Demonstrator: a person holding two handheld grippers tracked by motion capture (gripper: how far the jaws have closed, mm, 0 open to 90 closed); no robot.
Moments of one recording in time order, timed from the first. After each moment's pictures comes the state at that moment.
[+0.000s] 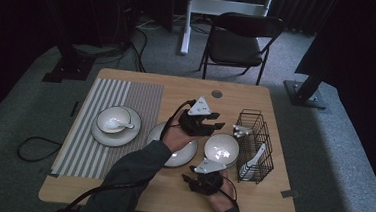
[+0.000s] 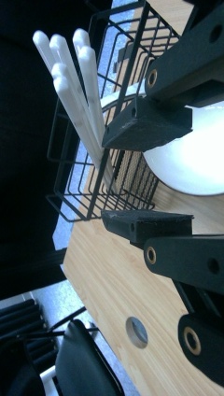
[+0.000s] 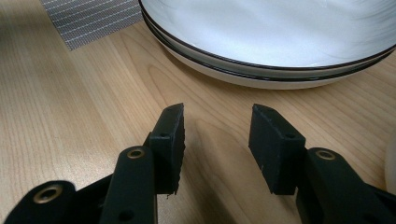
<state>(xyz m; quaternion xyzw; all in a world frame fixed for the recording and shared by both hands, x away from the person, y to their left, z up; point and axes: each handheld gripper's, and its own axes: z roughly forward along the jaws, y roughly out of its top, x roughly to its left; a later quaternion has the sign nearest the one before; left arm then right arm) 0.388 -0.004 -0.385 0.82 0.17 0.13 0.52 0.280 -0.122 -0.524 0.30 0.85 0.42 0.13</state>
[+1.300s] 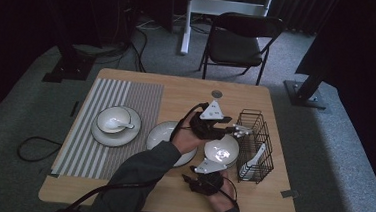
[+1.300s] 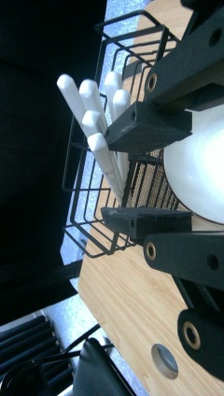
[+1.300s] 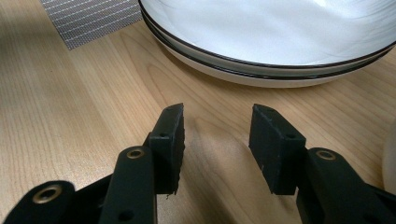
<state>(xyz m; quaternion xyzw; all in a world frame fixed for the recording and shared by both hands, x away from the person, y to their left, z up) 0.381 -0.031 -0.381 0.83 0.14 0.13 0.53 0.279 -0.123 -0.524 0.30 0.85 0.42 0.13</state>
